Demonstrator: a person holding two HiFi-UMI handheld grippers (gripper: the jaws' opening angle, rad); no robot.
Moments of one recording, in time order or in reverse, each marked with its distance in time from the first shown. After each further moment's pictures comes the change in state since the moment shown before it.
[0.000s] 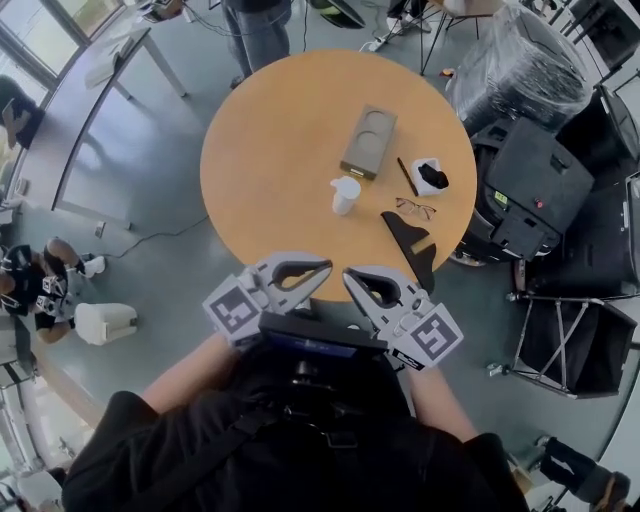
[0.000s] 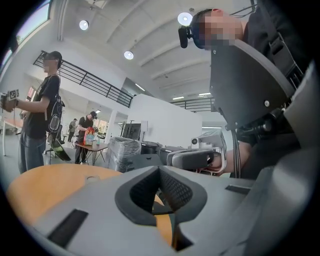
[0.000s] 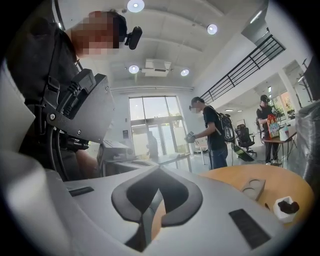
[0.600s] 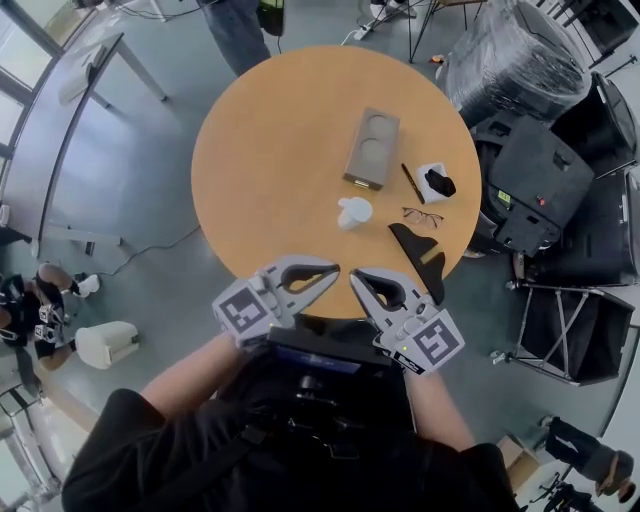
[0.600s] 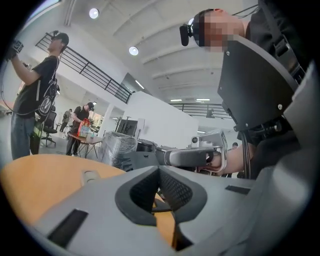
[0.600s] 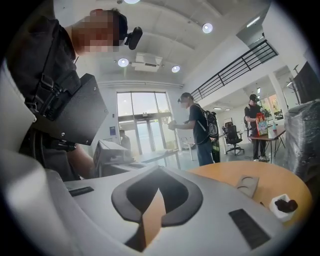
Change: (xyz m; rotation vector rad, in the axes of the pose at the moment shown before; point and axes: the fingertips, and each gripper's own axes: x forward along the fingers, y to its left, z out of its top) left arm 0.001 0.117 -0.027 -0.073 0.002 -0.104; right arm 0.093 -0.077 -0.021 0.026 0.043 -0.142
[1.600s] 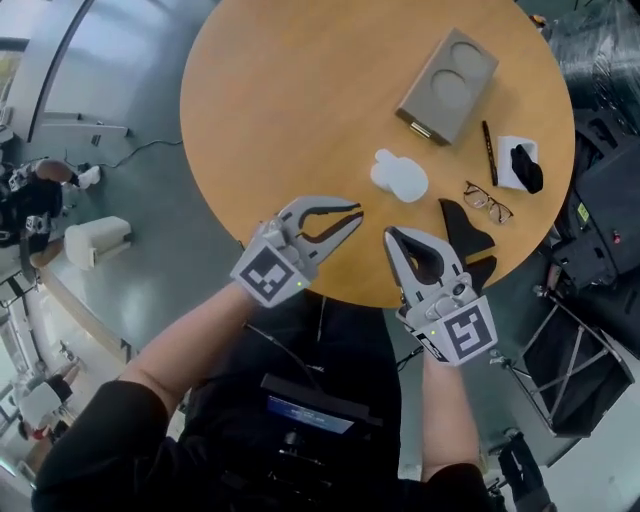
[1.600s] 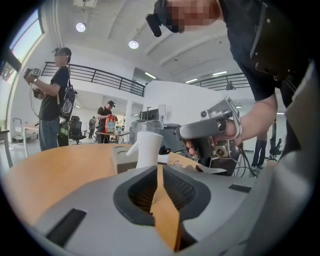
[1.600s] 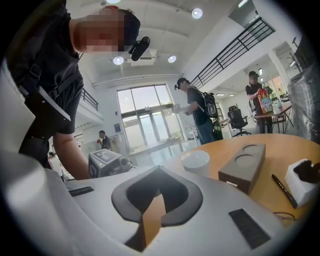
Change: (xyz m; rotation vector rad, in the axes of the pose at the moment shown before) left arm 0.091 0.166 -0.259 0.108 0.135 0.340; right arm 0.053 -0.167 -0.226 0.069 0.073 0.109
